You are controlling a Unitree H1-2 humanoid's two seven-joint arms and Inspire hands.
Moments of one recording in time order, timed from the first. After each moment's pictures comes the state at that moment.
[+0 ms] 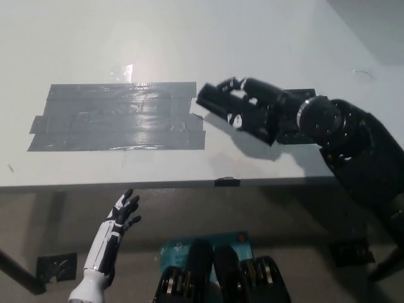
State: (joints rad) left_arm -0.05 0.10 -0.04 0.11 0.05 -0.15 -0.05; right_arm -0.91 -0.29 0.50 0.40 -0.28 0.37 0.47
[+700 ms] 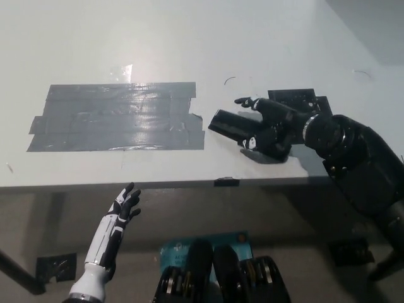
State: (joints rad) left_arm -0.07 0.10 -0.04 0.11 0.05 -0.15 -0.05; right_arm -0.89 -0.29 0.48 0.48 -0.34 0.36 0.45
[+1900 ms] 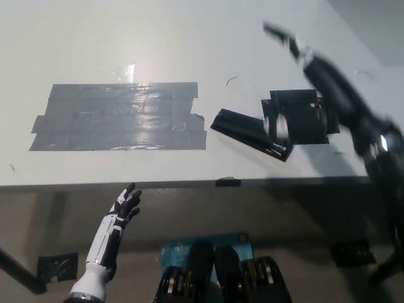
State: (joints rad) left_arm -0.07 0.10 -0.04 0.12 0.06 -0.14 -0.05; right_arm -0.57 -0.31 0.21 -0.35 -0.34 0.35 0.35
